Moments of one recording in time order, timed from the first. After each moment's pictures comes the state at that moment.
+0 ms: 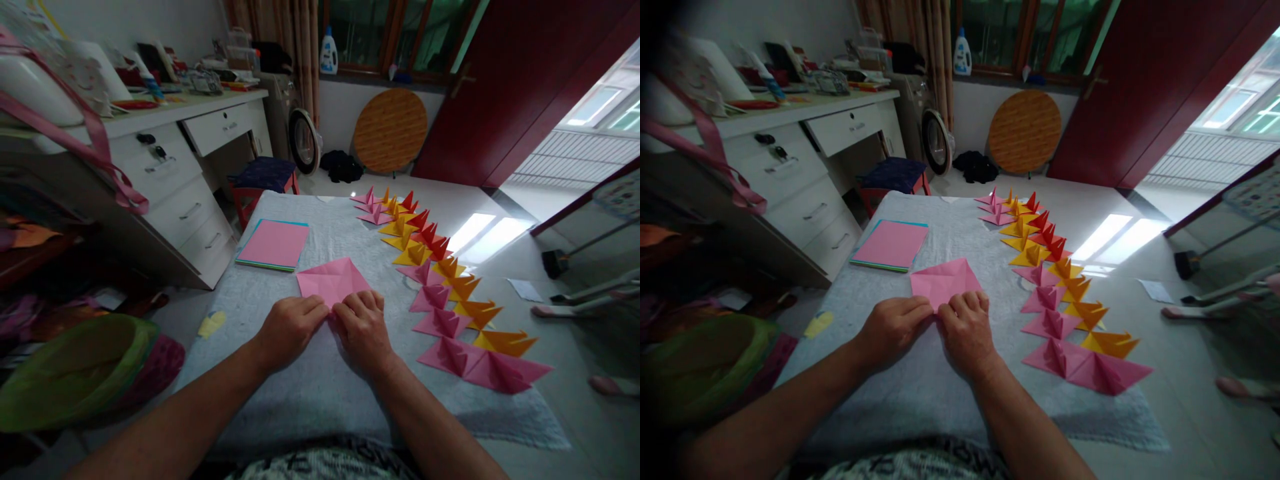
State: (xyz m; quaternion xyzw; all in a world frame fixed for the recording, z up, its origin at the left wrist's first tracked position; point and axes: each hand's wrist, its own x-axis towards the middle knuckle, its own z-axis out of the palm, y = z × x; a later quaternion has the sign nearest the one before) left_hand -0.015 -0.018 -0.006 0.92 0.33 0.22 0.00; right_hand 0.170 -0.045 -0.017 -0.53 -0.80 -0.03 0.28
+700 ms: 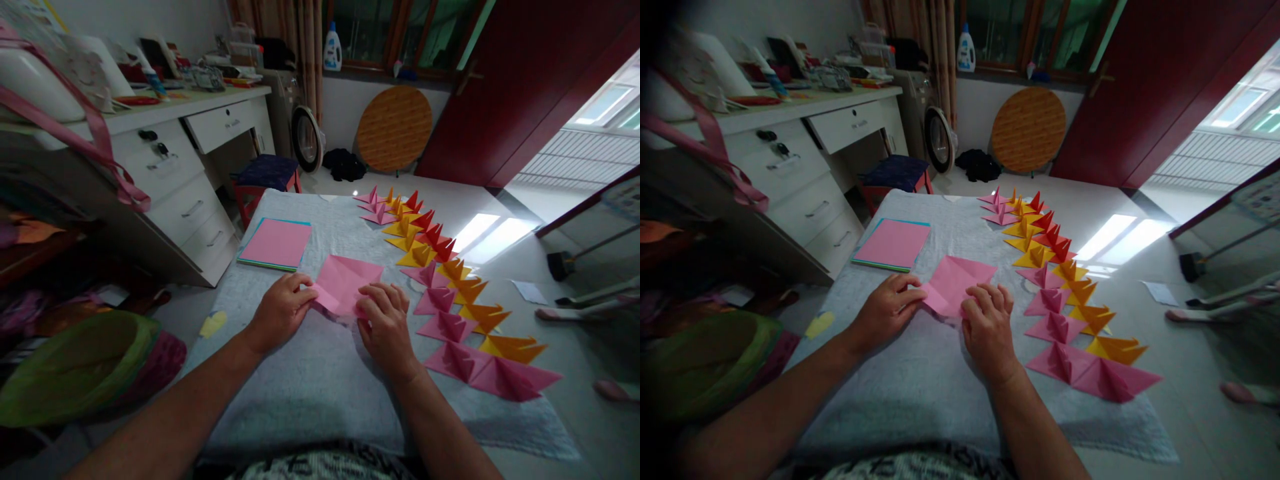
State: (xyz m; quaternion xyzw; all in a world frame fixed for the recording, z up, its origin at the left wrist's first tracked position) left_hand -0.035 0.011 -0.016 0.87 0.38 0.30 0.04; right_hand 0.196 -0.046 -0.010 -0.53 -0.76 -0.04 0.37
